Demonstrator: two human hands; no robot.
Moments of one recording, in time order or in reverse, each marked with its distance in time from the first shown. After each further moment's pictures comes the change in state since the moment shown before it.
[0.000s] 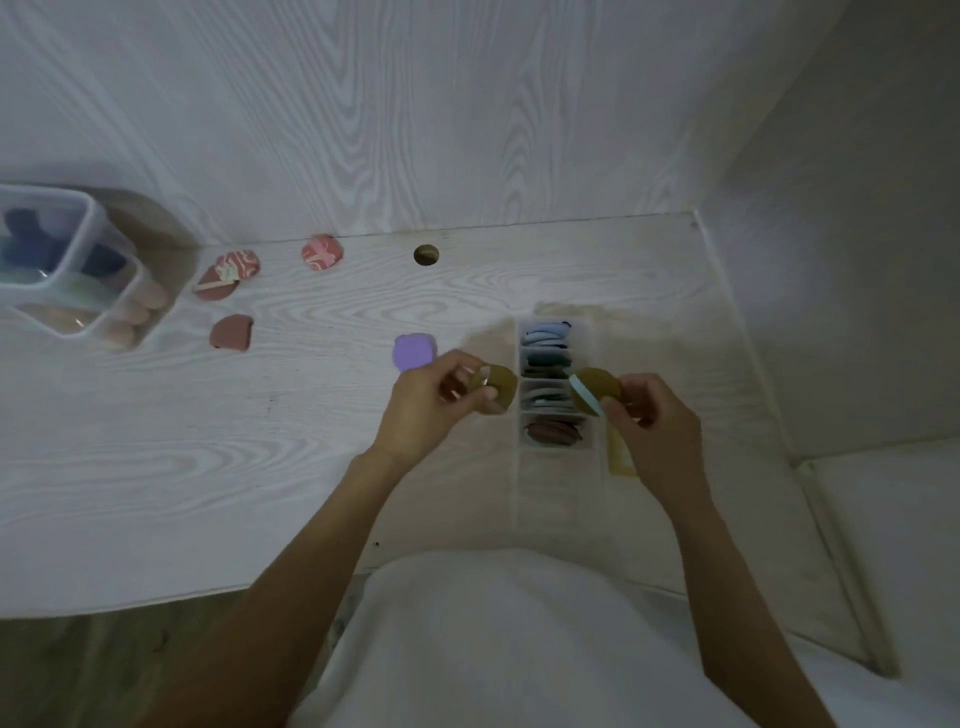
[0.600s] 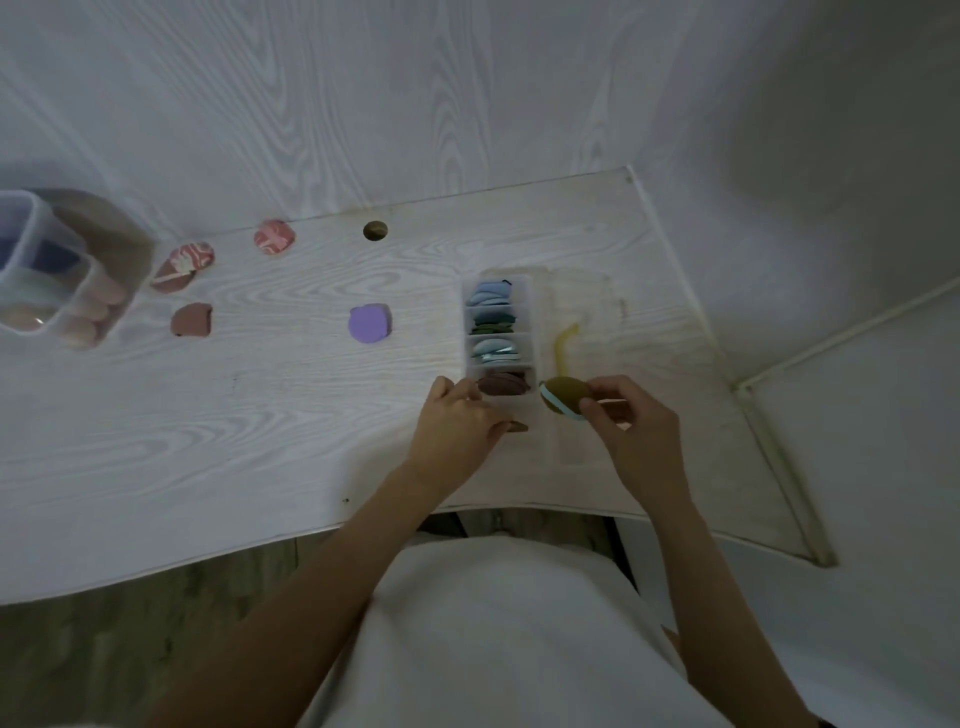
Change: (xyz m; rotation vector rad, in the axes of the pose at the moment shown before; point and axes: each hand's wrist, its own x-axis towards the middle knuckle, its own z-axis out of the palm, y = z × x) left_hand -0.058 0.020 0.077 0.831 -0.129 0.499; right_hand -0.067 0.028 -0.033 0.054 0.036 -0.097
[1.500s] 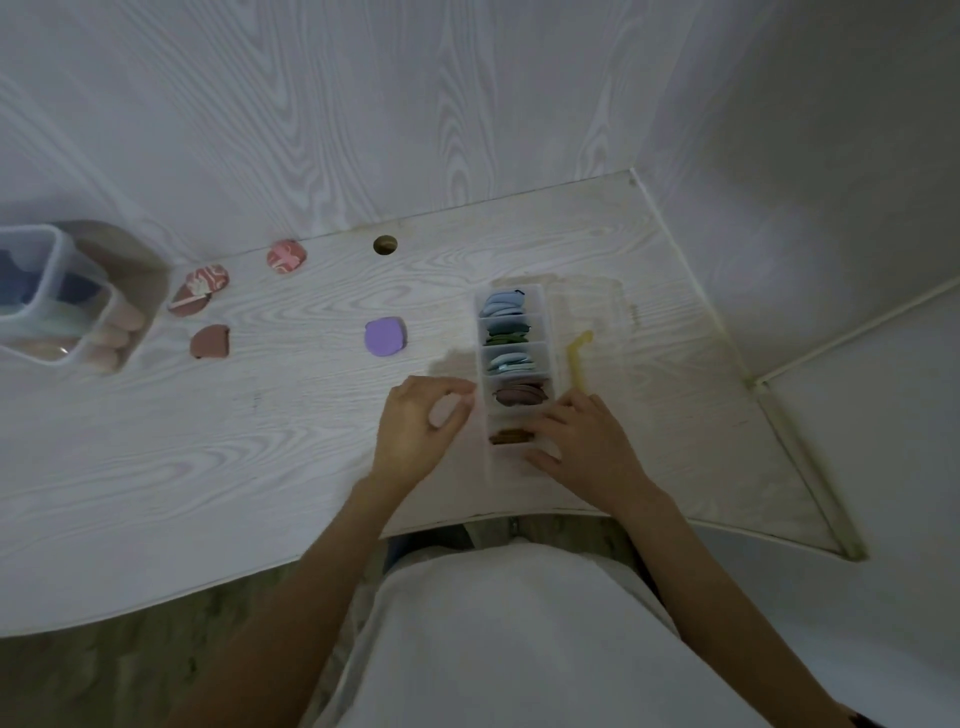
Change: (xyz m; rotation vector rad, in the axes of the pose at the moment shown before) left_hand -0.022 -0.057 -0.007 -0.470 0.211 -0.261; right_hand 0.004 0.007 0.052 -0.746 -0.315 -0.495
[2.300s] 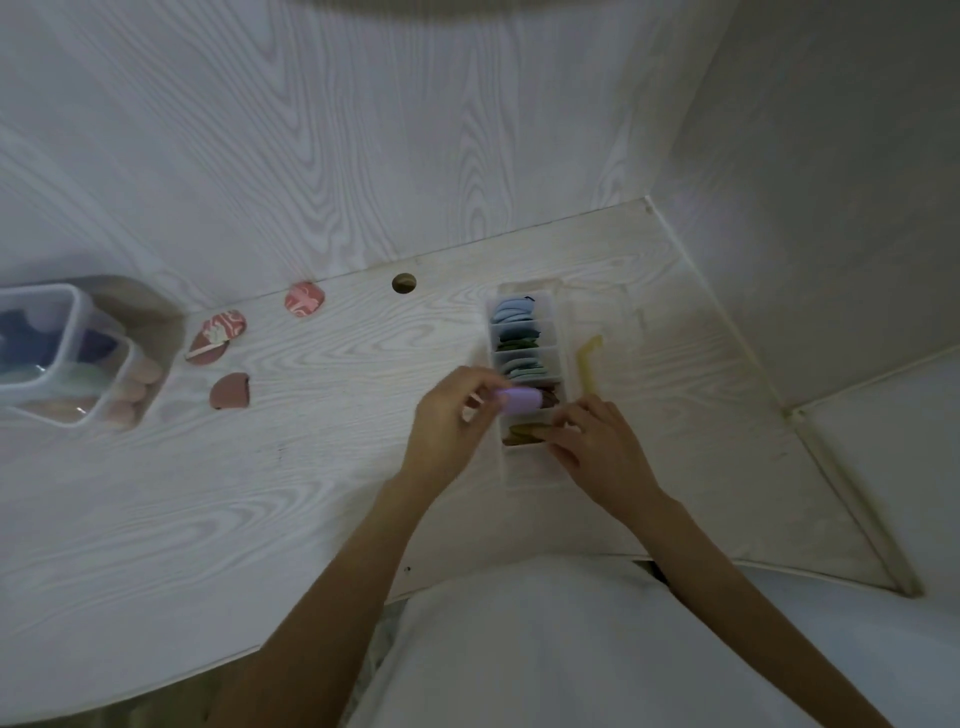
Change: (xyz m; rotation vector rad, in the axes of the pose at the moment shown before) left_hand 0.055 -0.006 -0.019 -0.203 -0.059 0.112; right_hand 0.047 0.003 0.019 0.025 0.219 -0.037
